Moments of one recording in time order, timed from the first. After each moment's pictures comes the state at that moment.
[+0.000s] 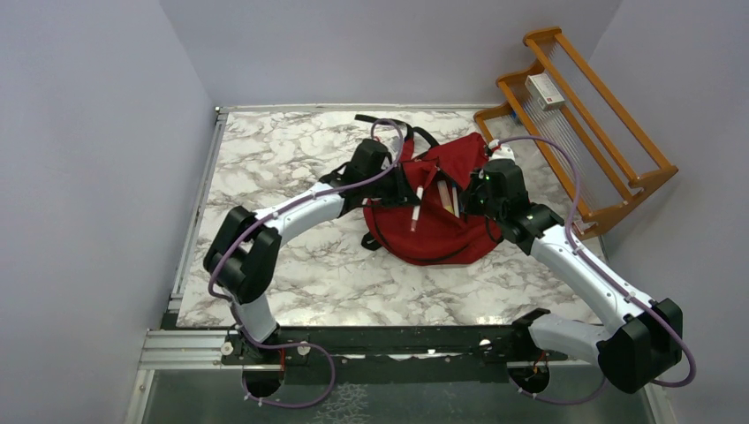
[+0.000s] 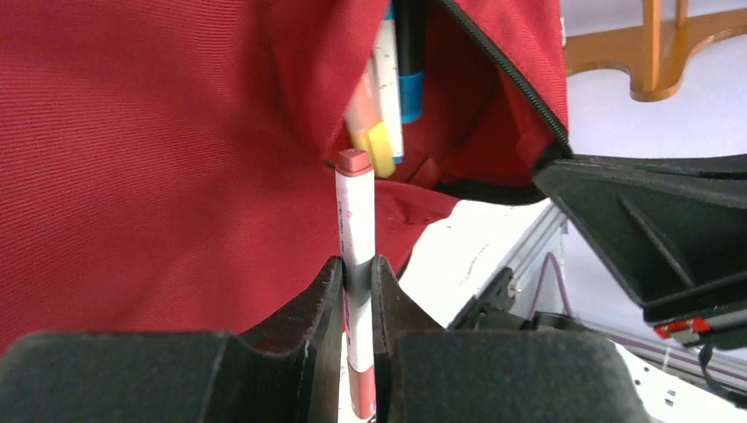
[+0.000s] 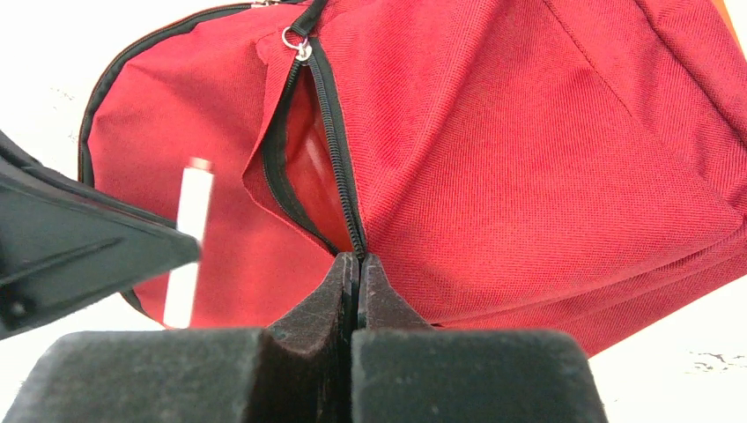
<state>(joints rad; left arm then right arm) -0.63 1.71 1.21 -0.10 0.39 -0.73 0.47 1.12 0.89 -0.35 0.20 0.42</state>
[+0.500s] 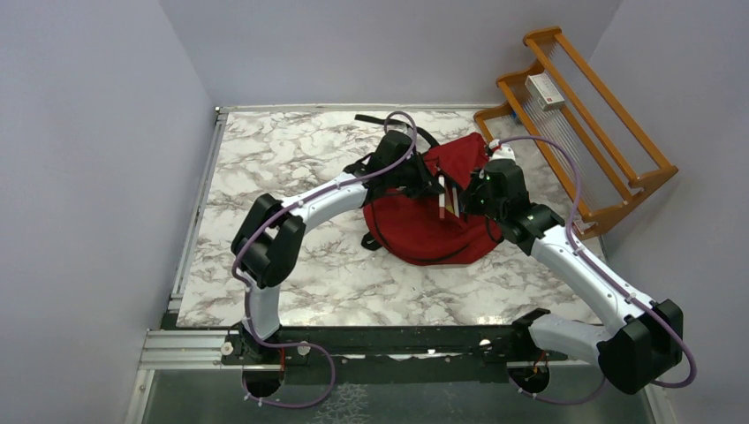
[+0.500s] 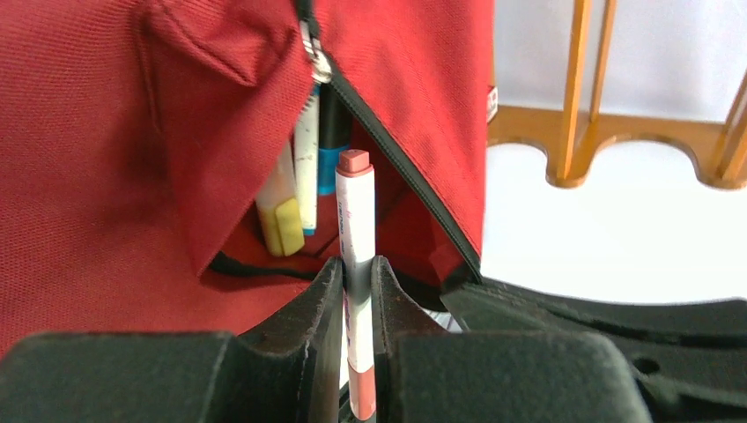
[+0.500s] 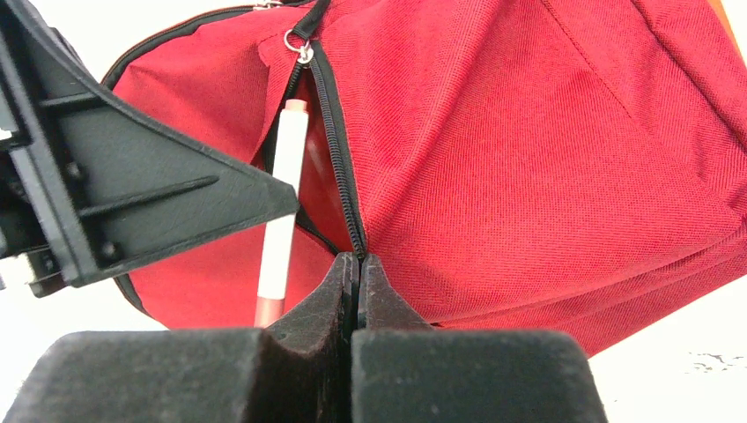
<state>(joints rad) -0.72 1.90 1.45 -0.09 0.35 -1.04 0.47 1.12 0.89 -0.35 0.20 0.42</state>
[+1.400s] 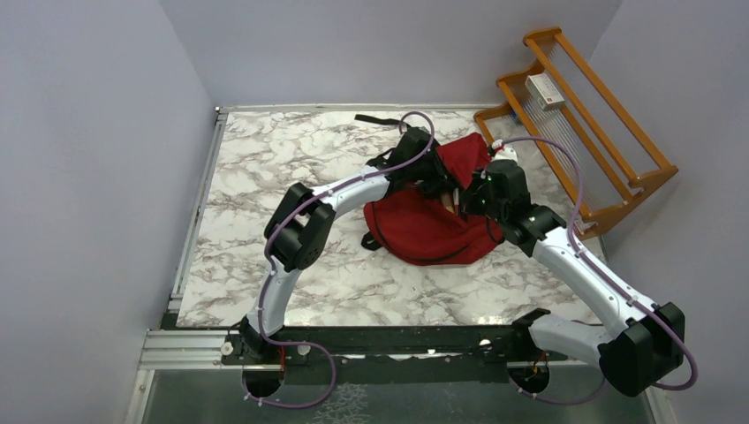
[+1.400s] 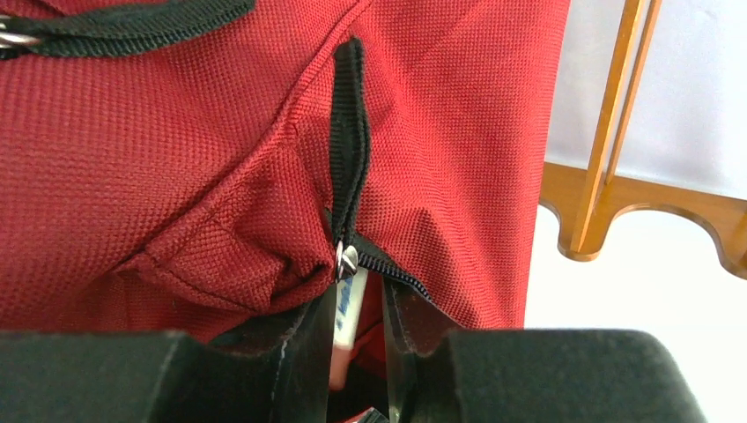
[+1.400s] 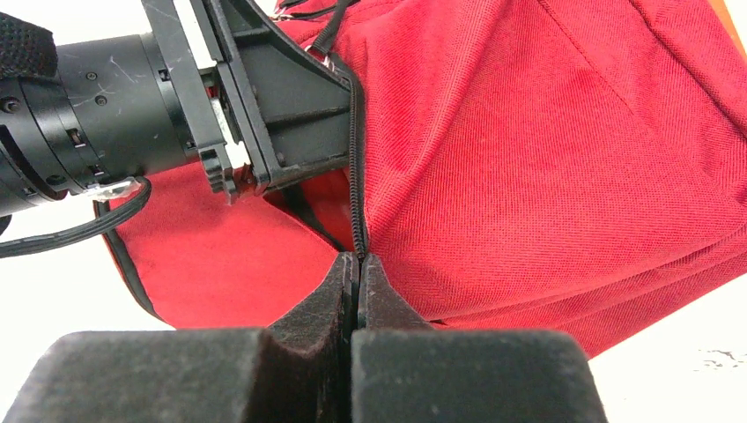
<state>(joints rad) -0.74 2.16 1.71 -0.12 0.29 -1.11 0.47 1.10 0.88 -0.35 0.19 0.45</state>
